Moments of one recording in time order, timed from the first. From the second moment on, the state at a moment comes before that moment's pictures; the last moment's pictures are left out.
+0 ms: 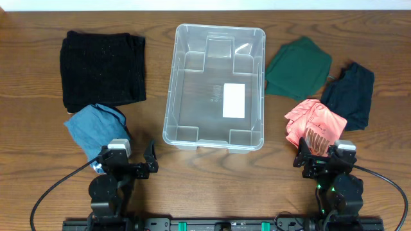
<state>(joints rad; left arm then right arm) 0.00 0.01 0.13 -0.42 0.12 -0.14 0.06 0.01 0.14 -0.47 0.11 0.21</state>
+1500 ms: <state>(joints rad) 0.06 1.05 1.30 -0.79 0.03 -0.42 0.06 0.01 0.14 -0.47 0.11 0.21</state>
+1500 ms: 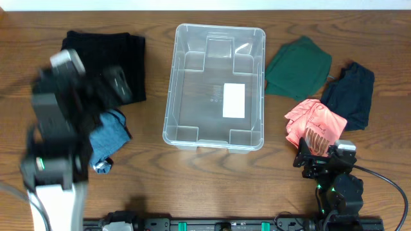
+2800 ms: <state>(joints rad) 0.77 2.02 1.53 -0.64 0.68 0.03 0.06 0.01 0.14 -0.47 0.11 0.21</state>
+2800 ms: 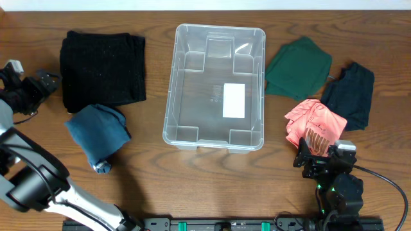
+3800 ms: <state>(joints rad) 0.69 2.24 1.54 -0.51 0.85 0.03 0.06 0.01 0.14 -0.47 0.11 0.21</state>
